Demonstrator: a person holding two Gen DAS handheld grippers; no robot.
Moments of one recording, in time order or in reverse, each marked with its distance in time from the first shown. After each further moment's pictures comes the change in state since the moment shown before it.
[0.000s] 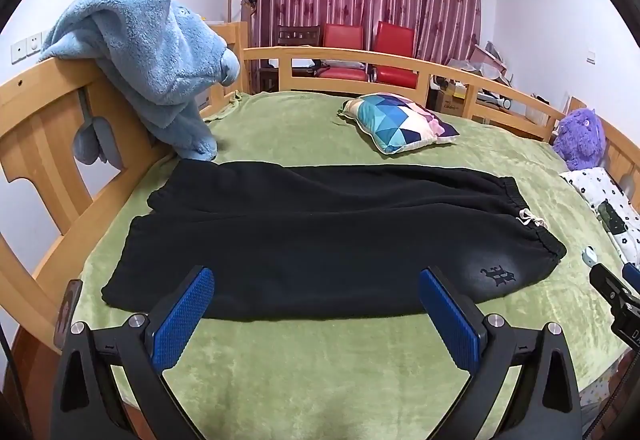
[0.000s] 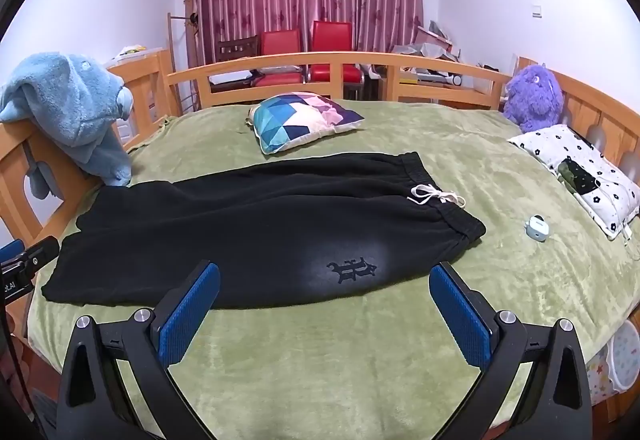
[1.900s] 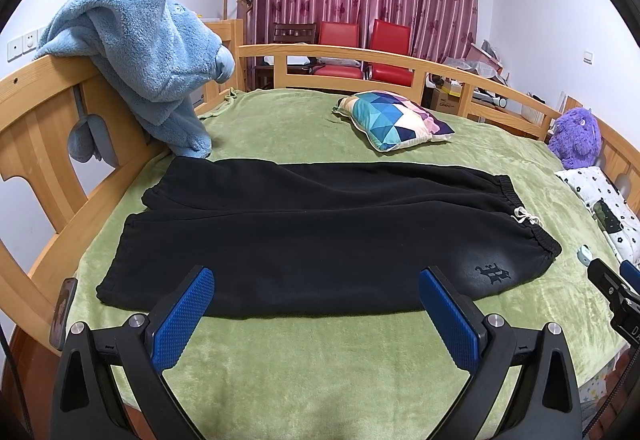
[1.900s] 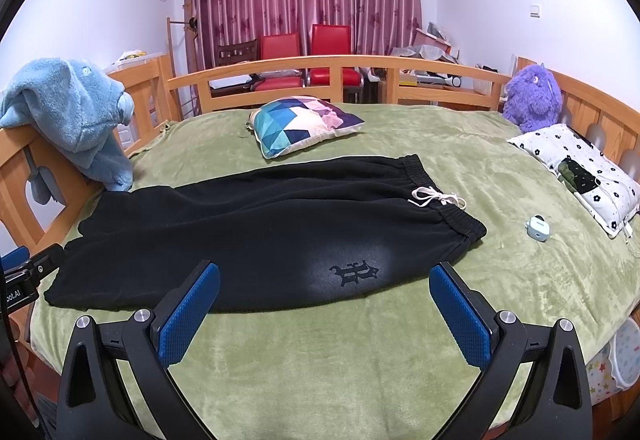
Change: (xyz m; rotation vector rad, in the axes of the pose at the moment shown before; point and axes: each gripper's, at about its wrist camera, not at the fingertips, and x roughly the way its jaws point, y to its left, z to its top) left arm -0.001 -0.006 -0.003 -0.005 0.005 -0.014; right arm -0.003 0.002 0.002 0.011 -0.006 0.002
